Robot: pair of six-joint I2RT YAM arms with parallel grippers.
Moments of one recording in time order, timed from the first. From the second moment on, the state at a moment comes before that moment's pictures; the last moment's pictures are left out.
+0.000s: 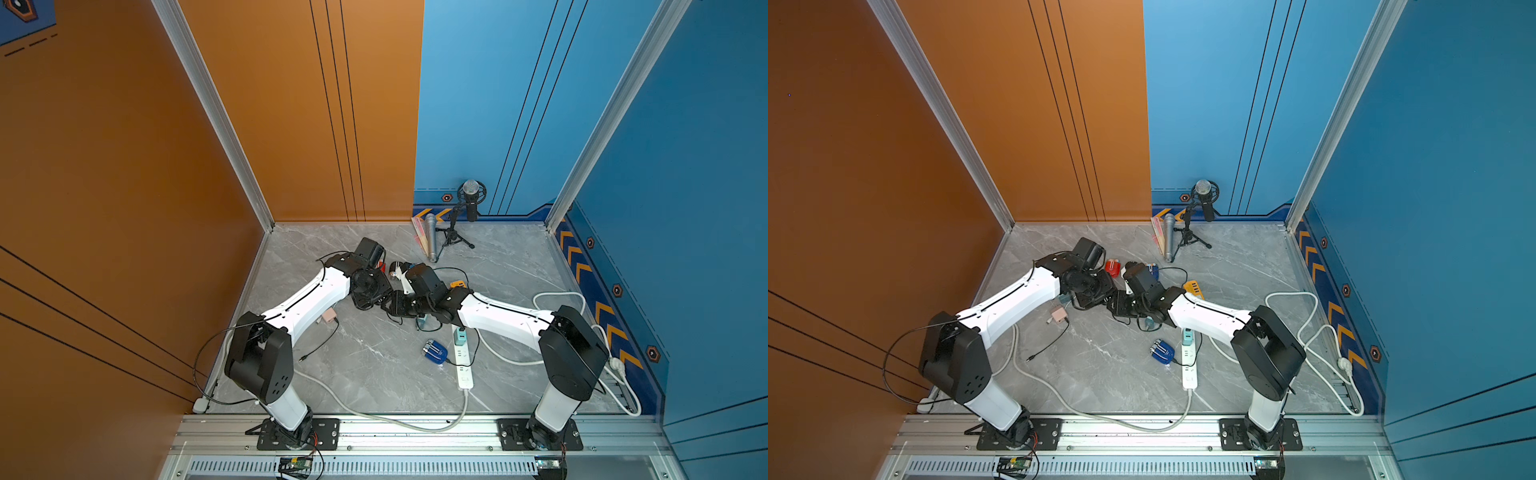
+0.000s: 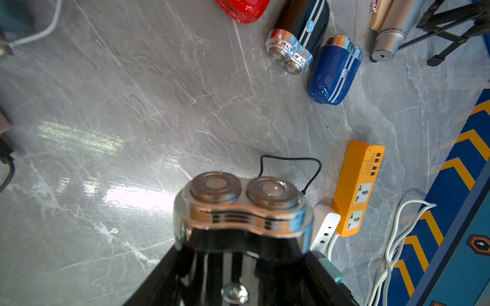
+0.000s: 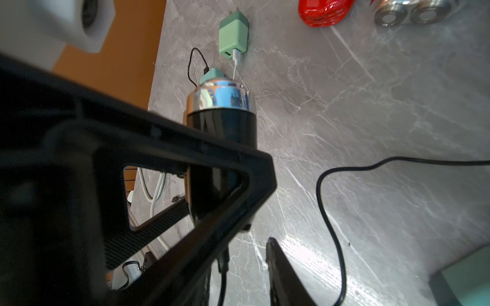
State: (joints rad) left arm -0.49 1.64 1.33 -0.82 0.13 -0.98; right arm 0.82 1.76 1.21 -0.16 -0.25 0.80
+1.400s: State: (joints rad) left arm -0.50 1.68 1.39 -0.82 0.15 -0.96; right arm 0.81 1.77 1.17 -0.08 -0.29 0.83
